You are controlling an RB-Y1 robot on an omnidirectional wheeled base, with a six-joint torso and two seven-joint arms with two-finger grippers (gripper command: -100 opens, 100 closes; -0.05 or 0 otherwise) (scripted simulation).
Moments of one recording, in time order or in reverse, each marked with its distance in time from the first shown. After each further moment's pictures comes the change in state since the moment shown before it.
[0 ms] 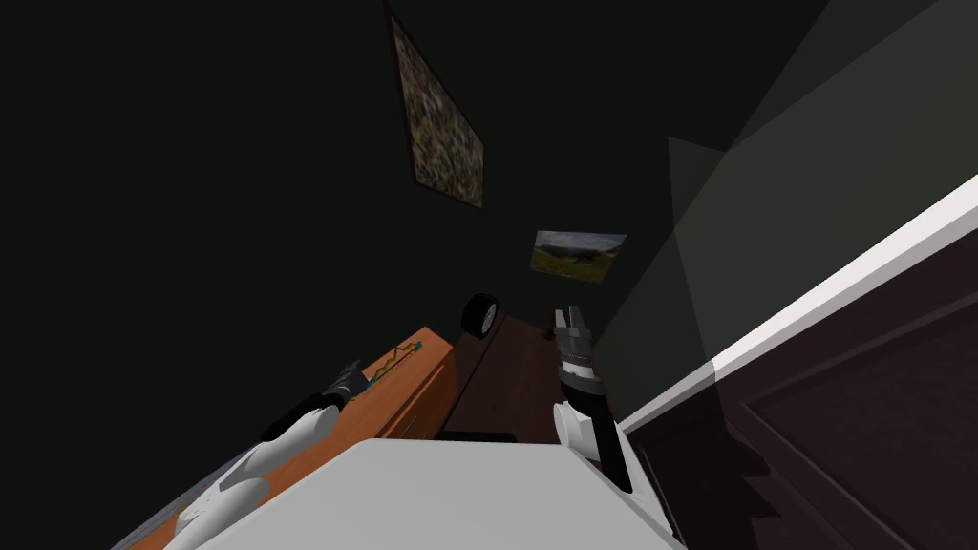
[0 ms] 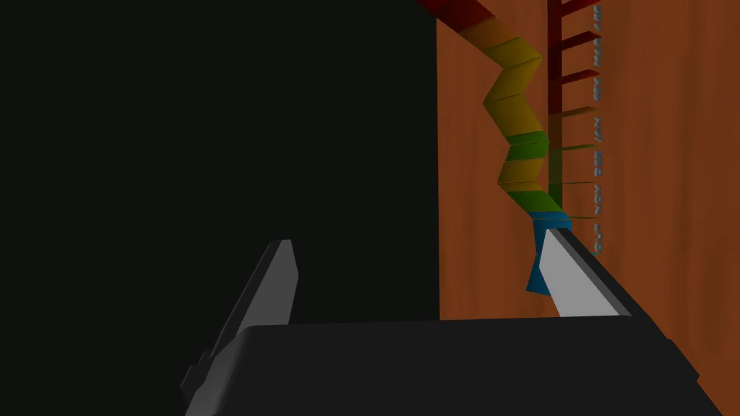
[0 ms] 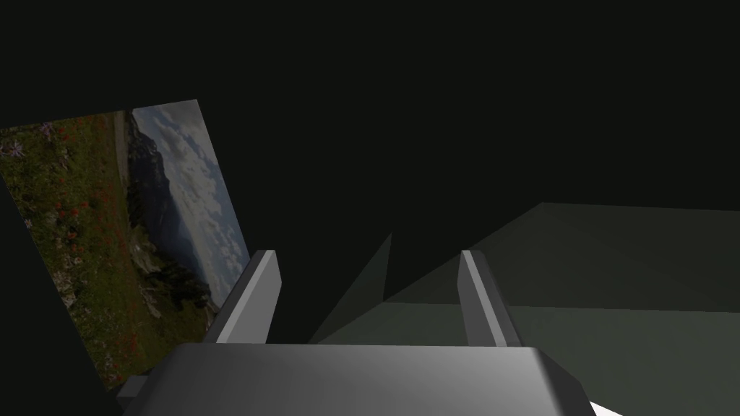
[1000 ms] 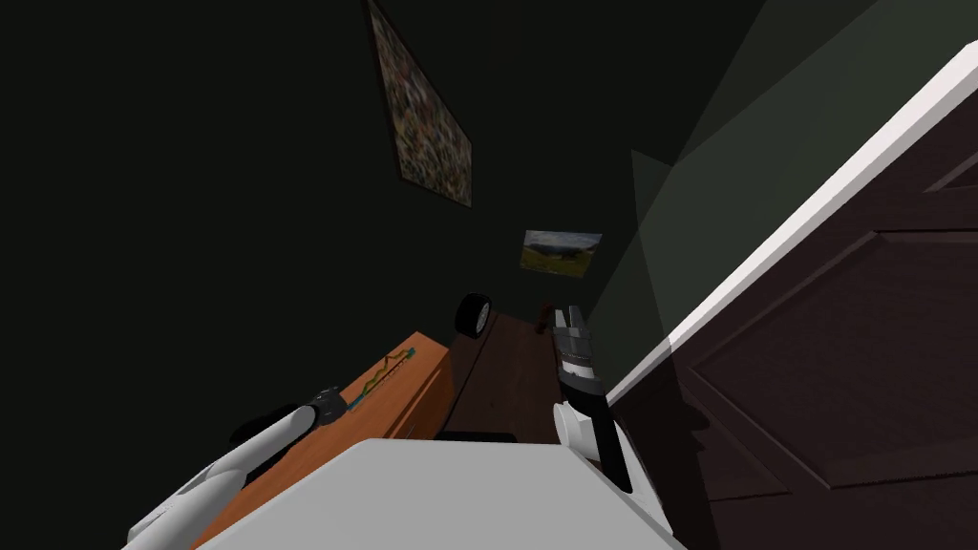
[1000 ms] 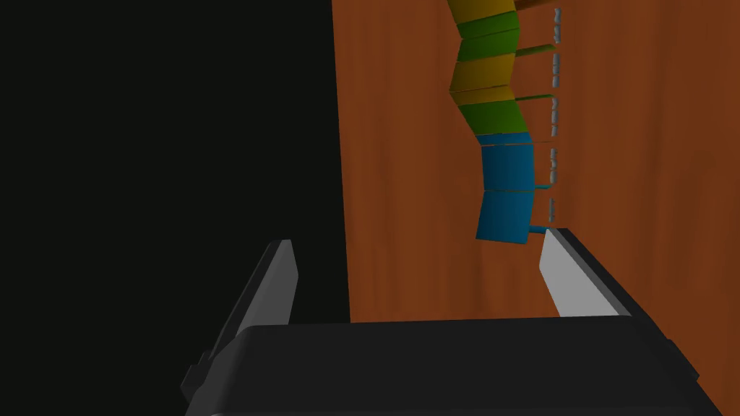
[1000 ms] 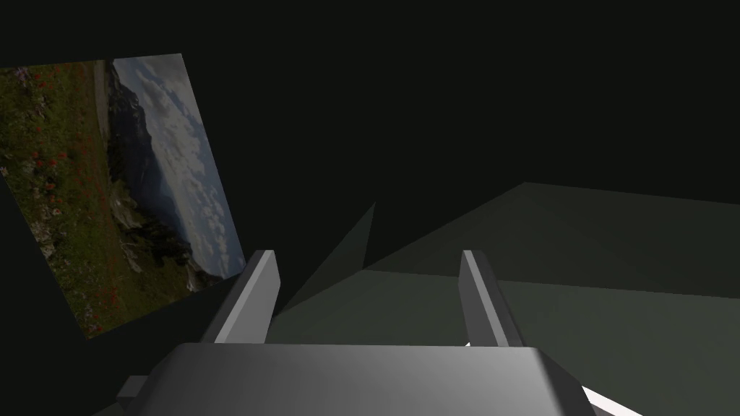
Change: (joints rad) left arm -0.108 0.128 0.018 0.320 0.211 0.248 0.008; right arm 0.000 0.000 0.000 0.000 0.000 0.000 0.000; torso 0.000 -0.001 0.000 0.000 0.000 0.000
